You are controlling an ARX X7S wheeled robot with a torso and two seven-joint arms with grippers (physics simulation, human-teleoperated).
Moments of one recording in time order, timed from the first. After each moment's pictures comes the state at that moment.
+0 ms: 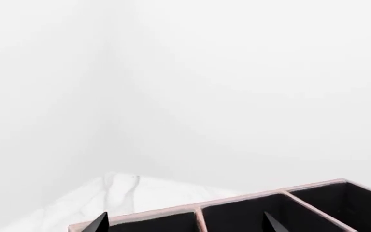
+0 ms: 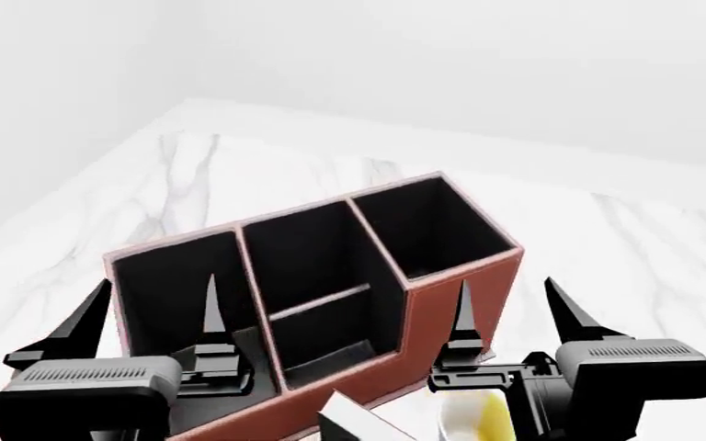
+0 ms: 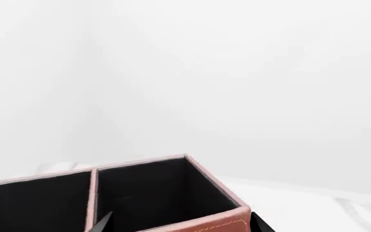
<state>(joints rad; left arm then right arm) 0.13 -0.25 0.08 0.88 -0.25 -0.47 -0.31 -0.07 0.23 -0.12 -0.72 0.25 0.42 0.24</state>
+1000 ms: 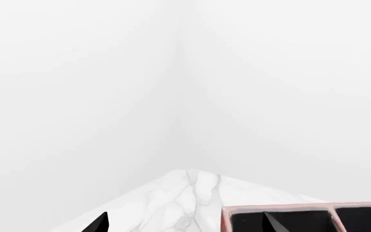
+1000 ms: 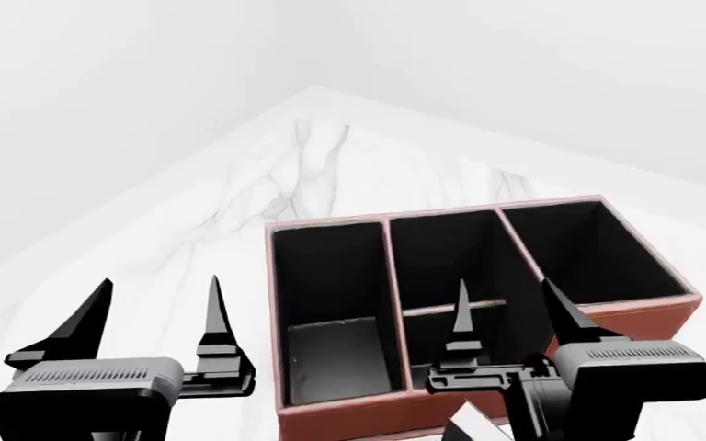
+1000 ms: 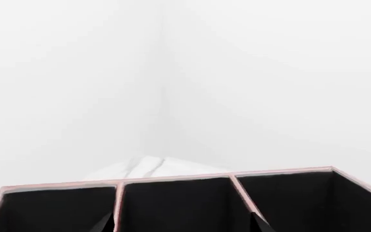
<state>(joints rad) 0.12 -0.27 0.10 0.88 -0.26 -0.46 -0.35 -0.07 0.26 -0.15 -0.72 0.27 0.40 0.27</state>
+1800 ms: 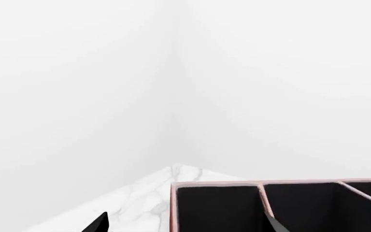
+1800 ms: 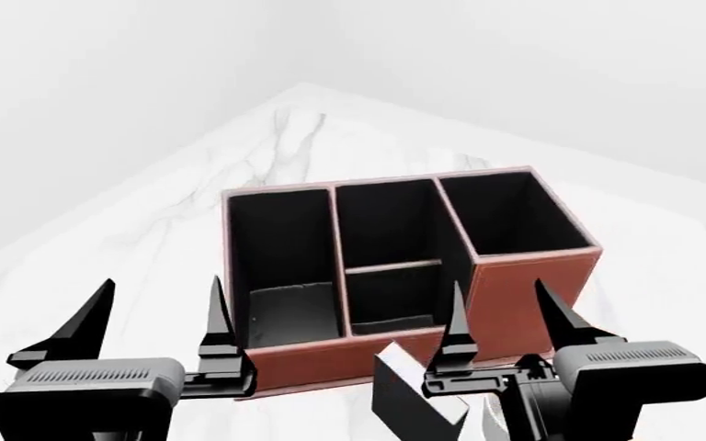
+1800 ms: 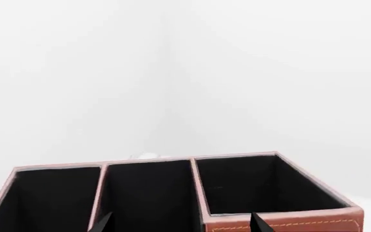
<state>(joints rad) 0.12 -0.30 0.12 0.87 -0.28 -0.44 -0.37 -0.07 0.28 -0.17 -0.71 0.31 0.37 0.28</state>
